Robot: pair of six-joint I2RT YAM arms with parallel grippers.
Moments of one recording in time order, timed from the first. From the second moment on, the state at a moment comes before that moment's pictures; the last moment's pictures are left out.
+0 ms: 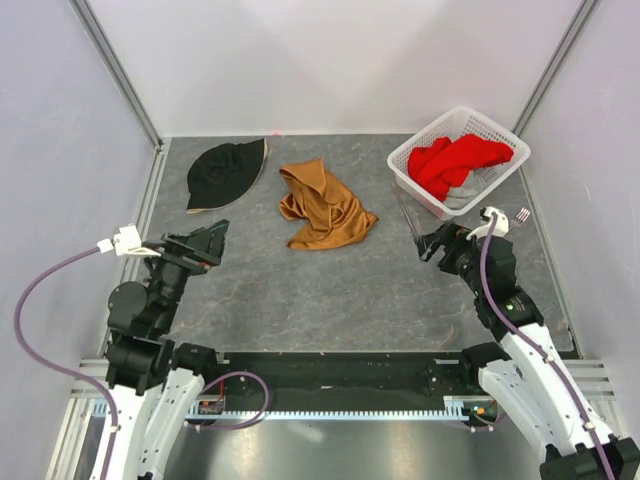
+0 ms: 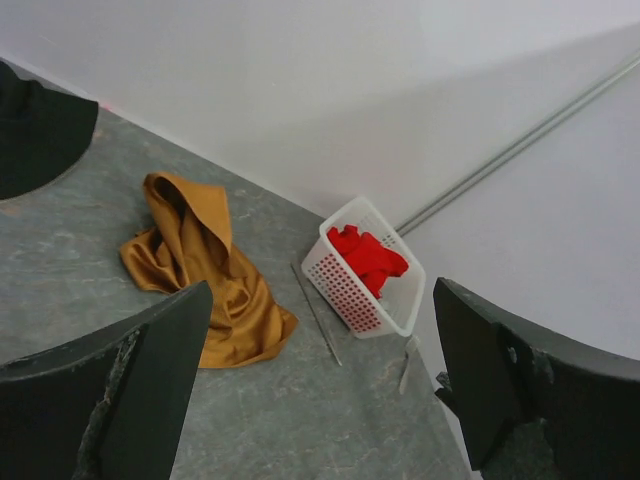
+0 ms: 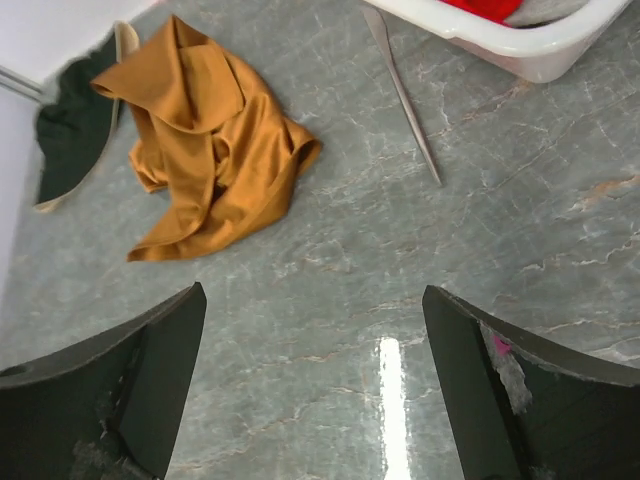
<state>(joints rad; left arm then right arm) -0.21 0.28 0.65 -0.21 0.01 -0.80 0.25 0.60 0.51 -0.26 0.01 0.62</state>
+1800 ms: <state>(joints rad) -0.57 1.70 0.99 -0.13 -0.36 -0.28 0.53 2.22 1.75 -0.15 -0.09 -0.04</state>
